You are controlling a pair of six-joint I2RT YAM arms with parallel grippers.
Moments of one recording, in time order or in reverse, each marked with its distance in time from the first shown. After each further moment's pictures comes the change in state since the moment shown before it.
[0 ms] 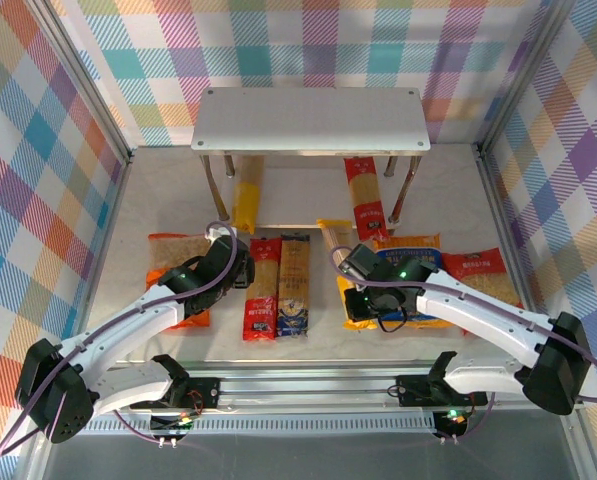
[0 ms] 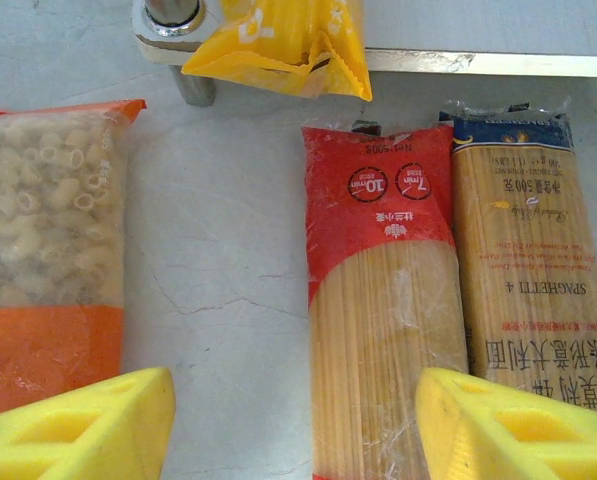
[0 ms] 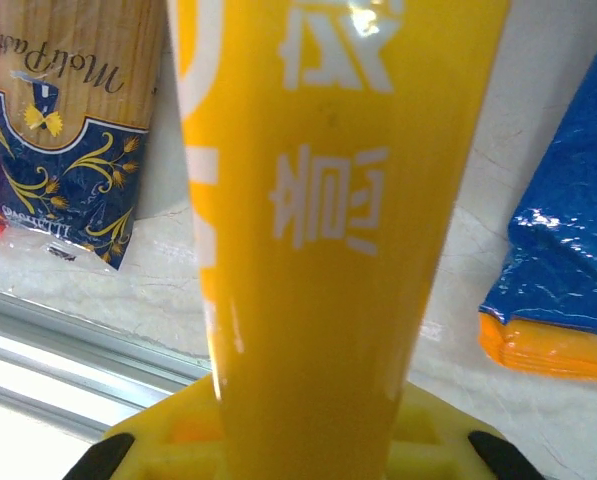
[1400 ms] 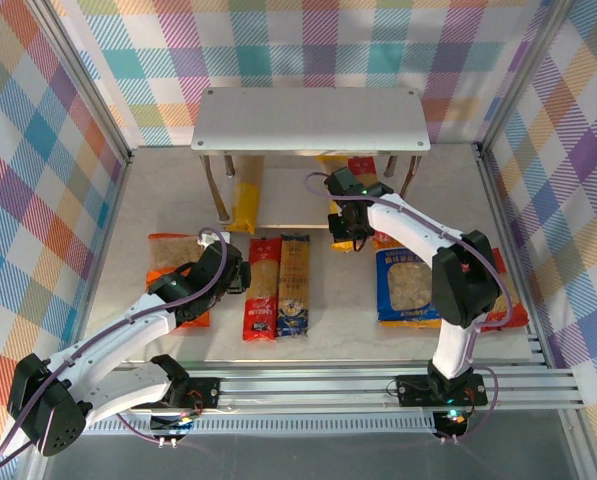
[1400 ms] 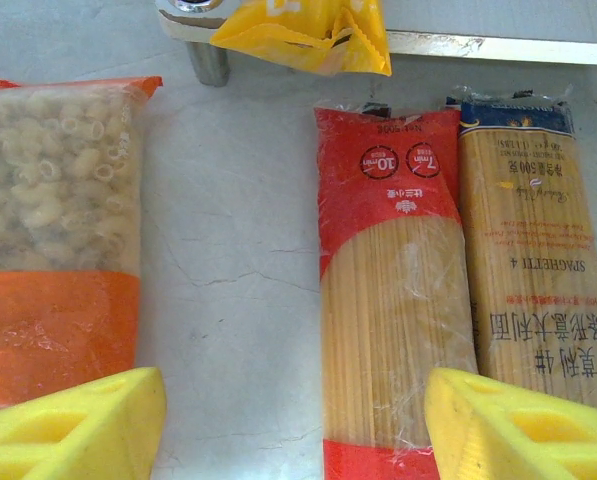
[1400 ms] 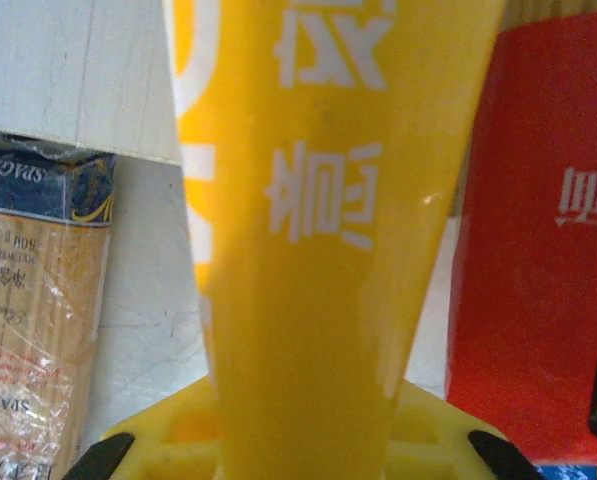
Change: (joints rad) left arm 0.000 -0.088 -0.034 -0.051 0.011 -0.023; right arm -0.344 0.648 0.528 0.163 0.106 -0.295
